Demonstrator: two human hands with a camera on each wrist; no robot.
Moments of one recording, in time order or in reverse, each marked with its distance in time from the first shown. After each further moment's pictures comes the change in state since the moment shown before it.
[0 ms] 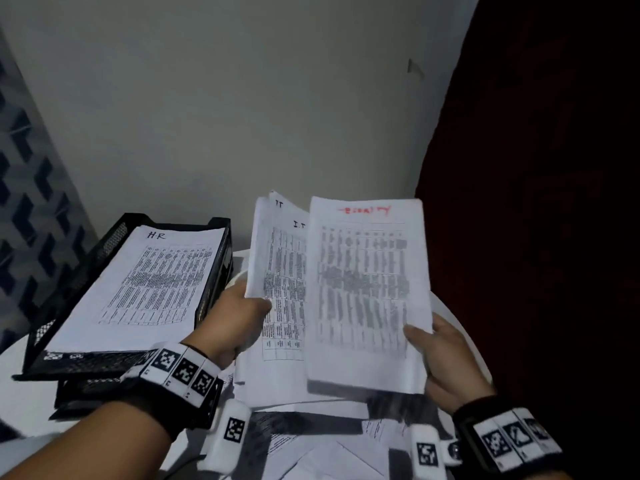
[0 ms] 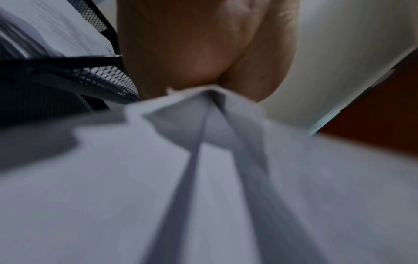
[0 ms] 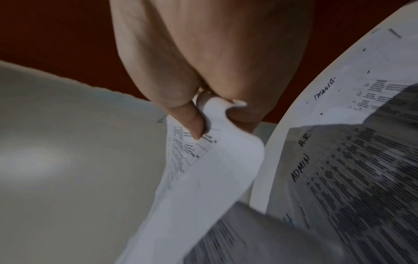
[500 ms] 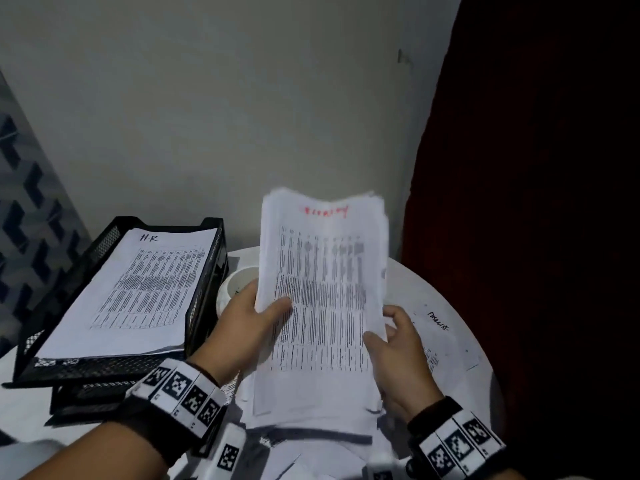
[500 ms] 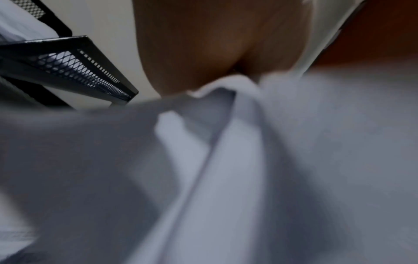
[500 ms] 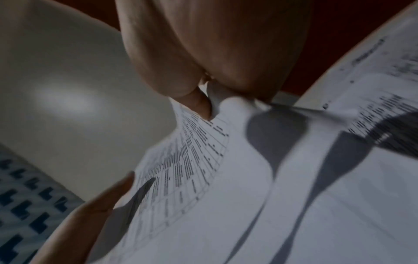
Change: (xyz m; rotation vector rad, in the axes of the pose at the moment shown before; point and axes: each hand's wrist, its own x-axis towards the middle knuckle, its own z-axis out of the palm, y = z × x) left_hand -0.010 -0.009 0.030 0.059 -0.002 0.260; right_hand -0.004 0.035 0.040 -0.242 0.053 -0.109
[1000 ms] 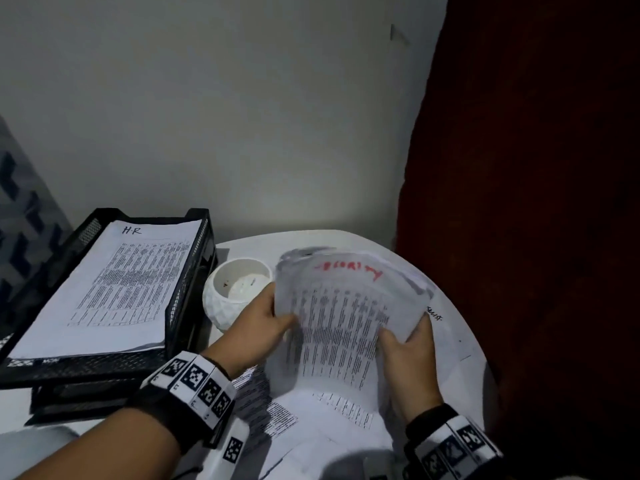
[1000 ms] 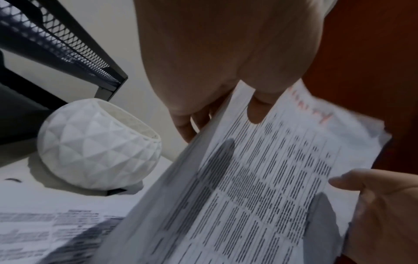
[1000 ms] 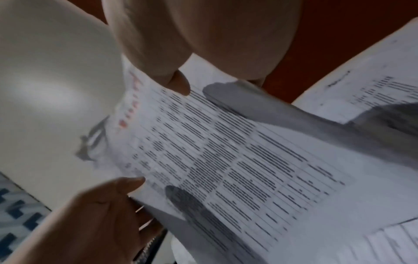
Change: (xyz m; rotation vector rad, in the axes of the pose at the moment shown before) left_hand 0.023 -0.032 0.028 0.221 -0.198 -0.065; right_hand 0.003 0.018 -0.024 0.034 0.202 -0.076
